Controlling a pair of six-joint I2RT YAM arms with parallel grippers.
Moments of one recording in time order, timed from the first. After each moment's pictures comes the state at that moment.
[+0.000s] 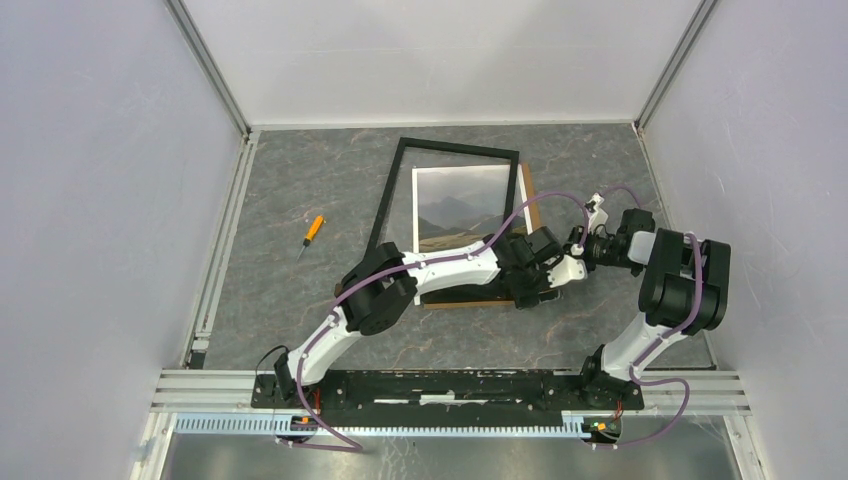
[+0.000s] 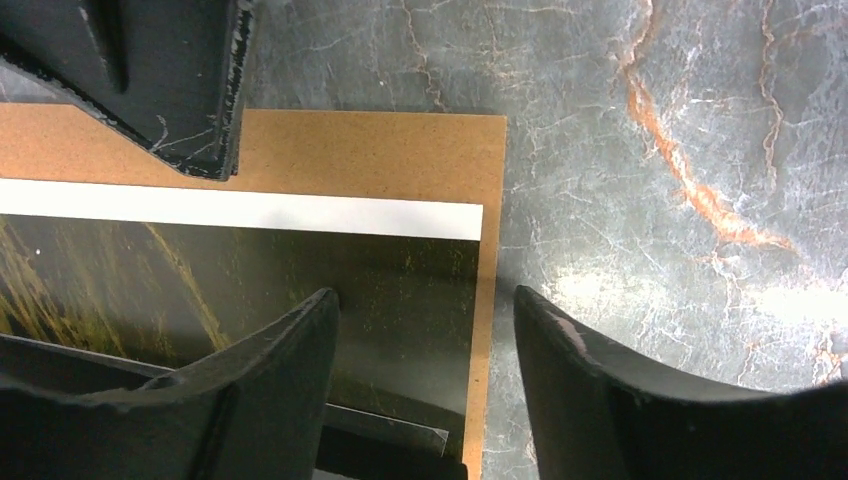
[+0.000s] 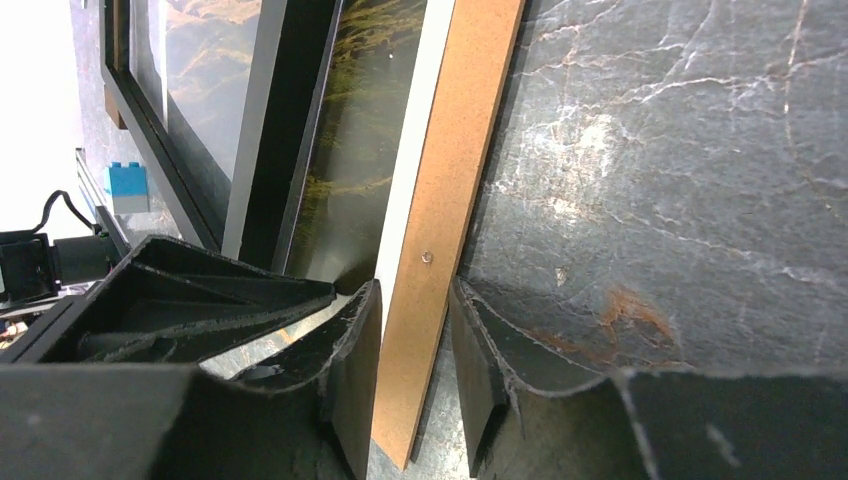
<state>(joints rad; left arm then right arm) -1.14 2.32 1.87 -0.53 0.14 0.32 -0.31 1.72 0.74 -0.28 -0.94 -0.22</state>
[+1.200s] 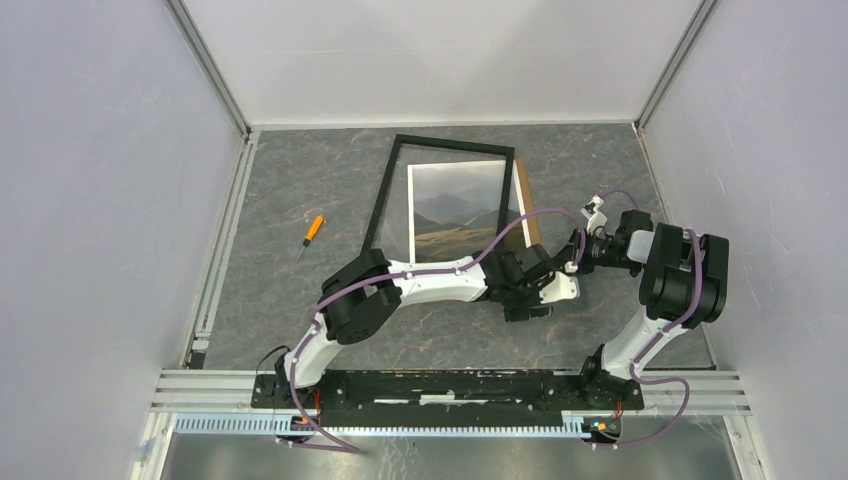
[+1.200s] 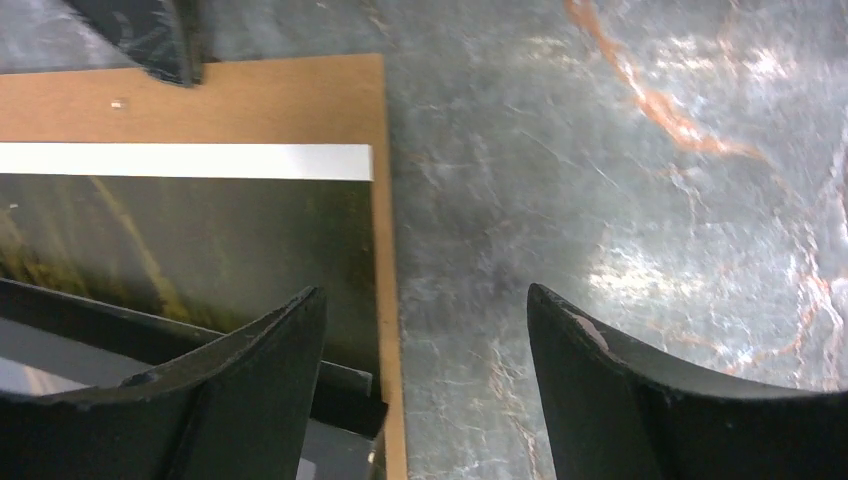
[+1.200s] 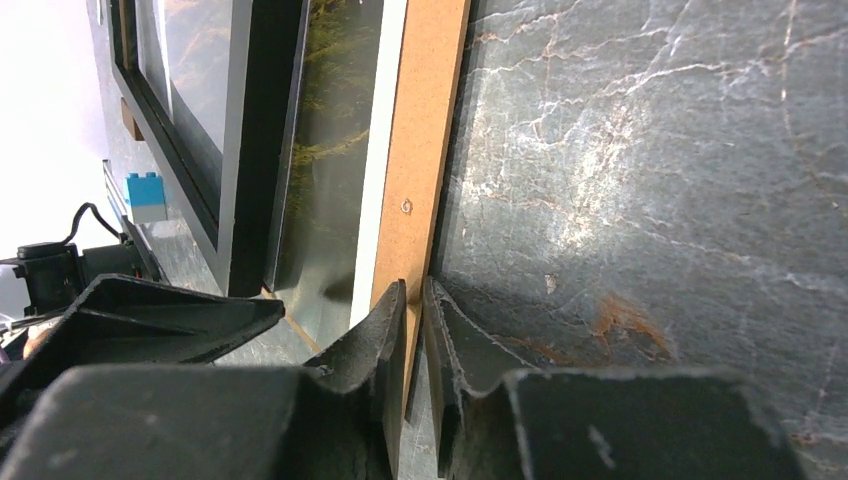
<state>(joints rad) -1.20 2.17 1.63 -0.43 0.05 0.38 -0.32 1.77 0.75 -0.27 -0.95 -0.18</state>
